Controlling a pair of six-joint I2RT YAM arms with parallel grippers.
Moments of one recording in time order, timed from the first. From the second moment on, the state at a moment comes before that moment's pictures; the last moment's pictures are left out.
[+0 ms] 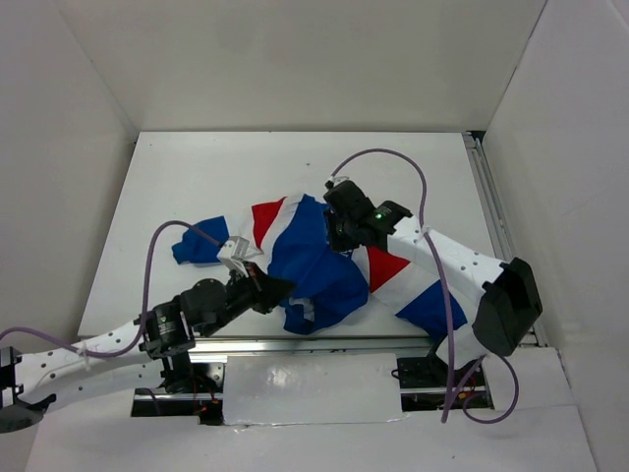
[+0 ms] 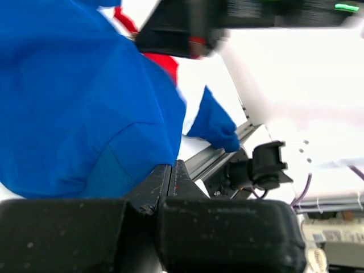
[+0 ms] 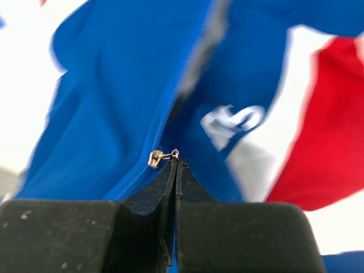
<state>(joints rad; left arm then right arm) -1.12 0.68 0.51 -0.04 -0.32 -0.86 0.74 1.47 1.23 -0.67 0.11 0.44</state>
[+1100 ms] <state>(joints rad) -1.11 0.53 0.60 -0.29 -0.63 -0.94 0.27 1.85 1.83 -0.80 0.14 0.30</state>
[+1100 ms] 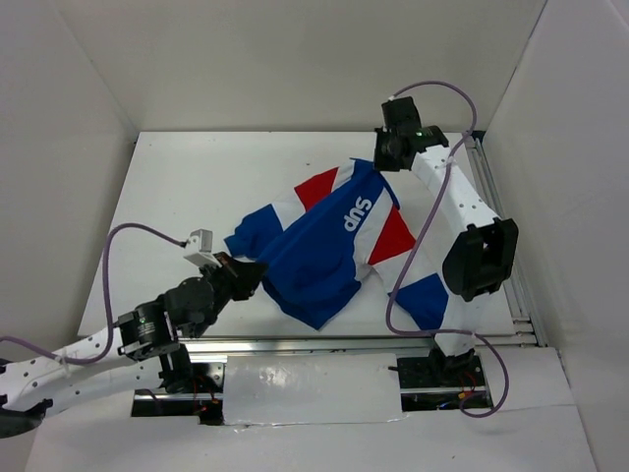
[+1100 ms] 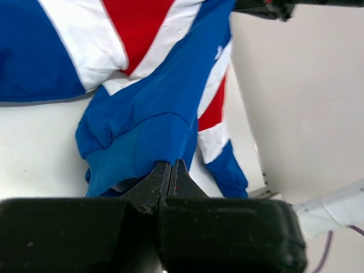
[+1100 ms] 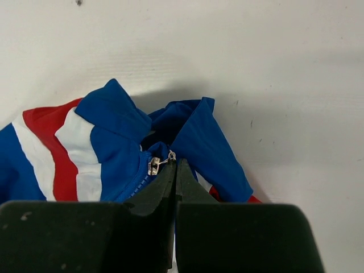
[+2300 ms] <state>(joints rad) -0.24 1.40 0.98 -0.07 0.54 -0.68 -0.07 1.46 1.04 -0.67 0.19 0.50</state>
